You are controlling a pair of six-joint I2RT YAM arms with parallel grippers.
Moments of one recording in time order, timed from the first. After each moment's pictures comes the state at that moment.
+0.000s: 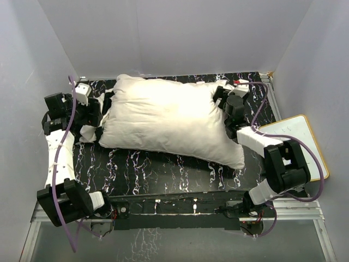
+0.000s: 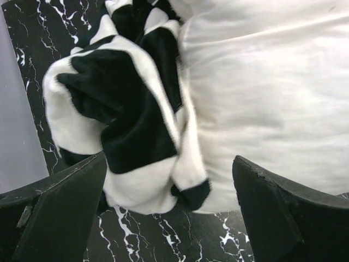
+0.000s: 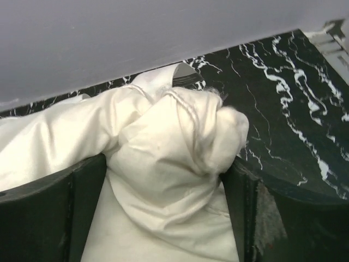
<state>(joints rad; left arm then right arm) 0.33 1.22 1.12 -0.56 0.50 0.45 0.28 1.53 0.82 0.59 0.42 0.26</state>
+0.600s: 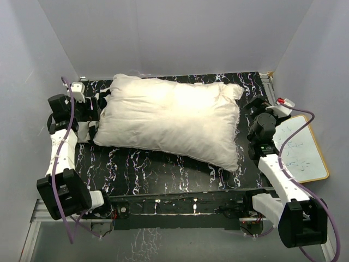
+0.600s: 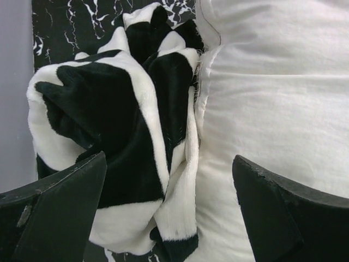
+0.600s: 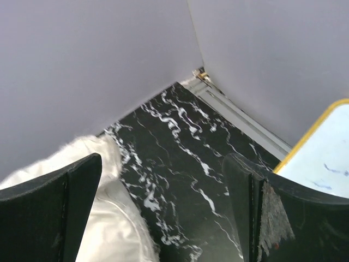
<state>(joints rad) 0.33 1.27 1.02 -0.27 0.39 0.22 0.09 1.00 0.60 0.47 0.60 0.31</state>
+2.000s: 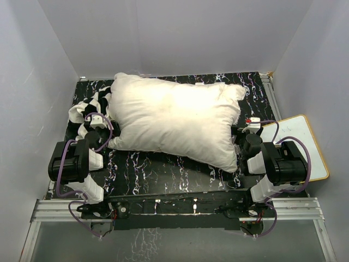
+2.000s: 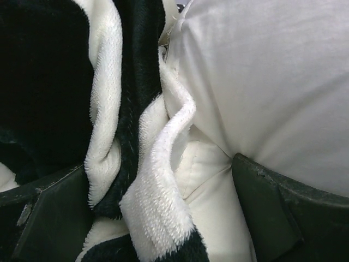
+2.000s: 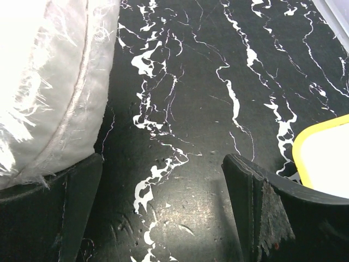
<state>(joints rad) 0.09 1.65 0.28 1.26 0.10 -0.06 0.02 1.59 0.20 1.21 0.11 0.05</state>
